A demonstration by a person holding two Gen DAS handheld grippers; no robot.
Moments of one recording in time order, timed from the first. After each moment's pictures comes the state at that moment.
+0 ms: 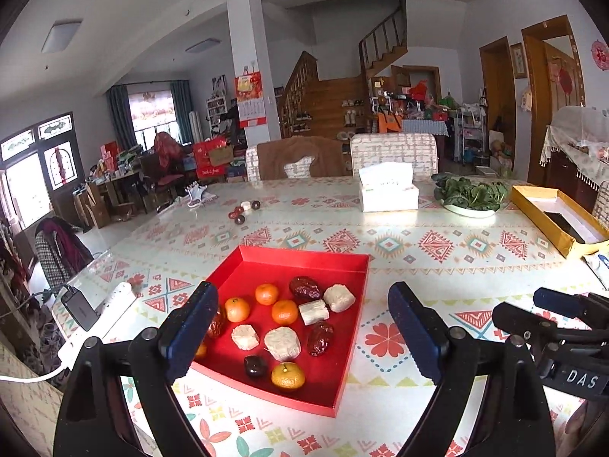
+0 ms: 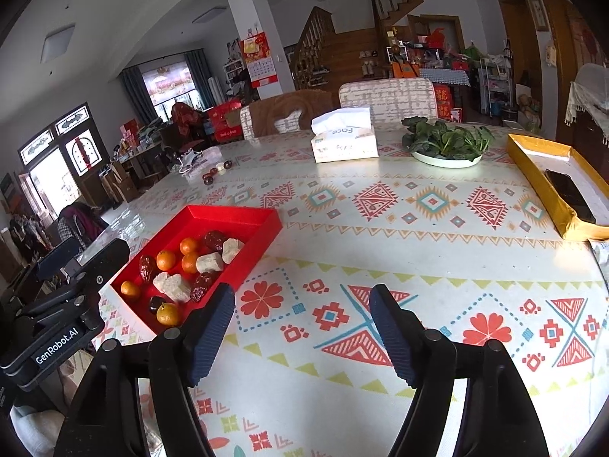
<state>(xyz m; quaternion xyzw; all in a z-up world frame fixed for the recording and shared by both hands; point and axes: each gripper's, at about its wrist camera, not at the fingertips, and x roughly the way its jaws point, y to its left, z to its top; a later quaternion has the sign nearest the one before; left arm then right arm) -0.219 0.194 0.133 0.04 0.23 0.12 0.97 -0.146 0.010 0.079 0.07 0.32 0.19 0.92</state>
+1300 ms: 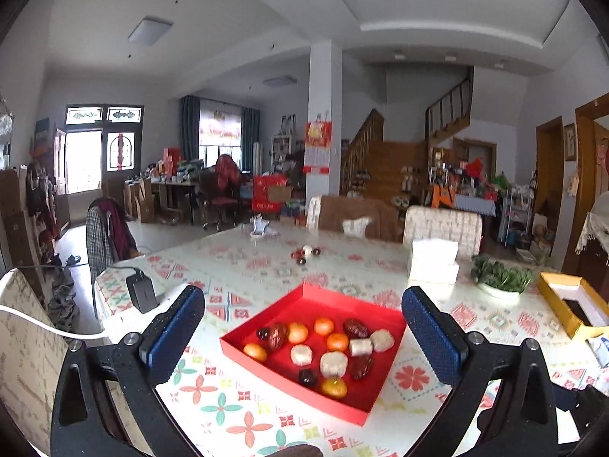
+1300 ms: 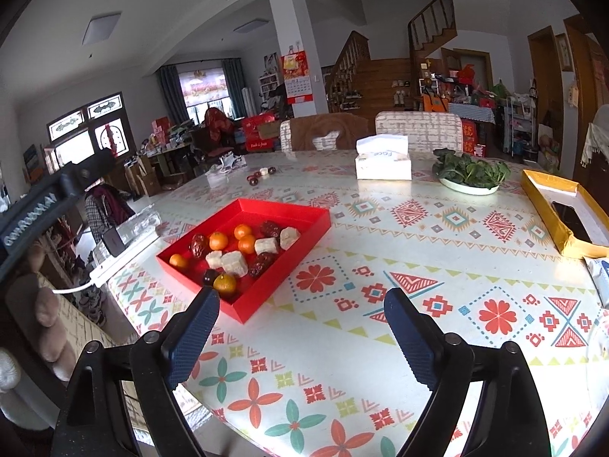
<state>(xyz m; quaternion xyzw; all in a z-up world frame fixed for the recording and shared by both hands) -0.306 0.226 0.163 -0.04 0.11 0.22 0.97 -0.225 0.045 0.086 0.03 0.28 0.24 0.93</state>
